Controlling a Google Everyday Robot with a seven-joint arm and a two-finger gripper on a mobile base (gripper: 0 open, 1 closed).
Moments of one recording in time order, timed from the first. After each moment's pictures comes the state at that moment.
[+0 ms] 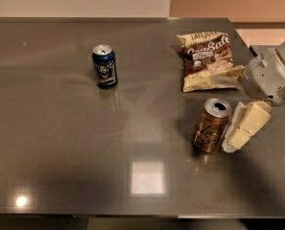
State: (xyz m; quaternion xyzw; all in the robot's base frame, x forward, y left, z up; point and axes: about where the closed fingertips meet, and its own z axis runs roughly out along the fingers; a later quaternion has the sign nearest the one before) arm 0.438 -0.166 0.904 -0.63 0.72 0.17 0.24
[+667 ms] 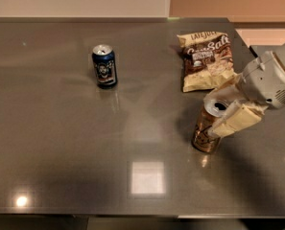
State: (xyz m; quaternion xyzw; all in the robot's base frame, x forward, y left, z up) arm 0.431 -0.159 0.902 -0.64 0.70 0.18 0.24
